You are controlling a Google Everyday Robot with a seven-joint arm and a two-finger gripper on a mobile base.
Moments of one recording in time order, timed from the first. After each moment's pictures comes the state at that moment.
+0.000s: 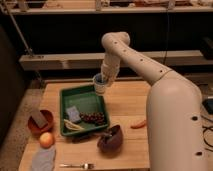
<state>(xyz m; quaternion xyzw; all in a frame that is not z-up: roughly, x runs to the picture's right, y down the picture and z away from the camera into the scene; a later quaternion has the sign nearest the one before) 0.010 -0.036 0.804 -0.21 -0.32 -0.62 0.69</state>
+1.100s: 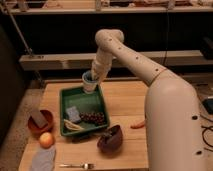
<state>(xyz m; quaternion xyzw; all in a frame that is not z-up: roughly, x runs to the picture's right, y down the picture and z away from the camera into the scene) -0.064 -0.058 0.786 -0.10 -0.37 -0.69 0.61</state>
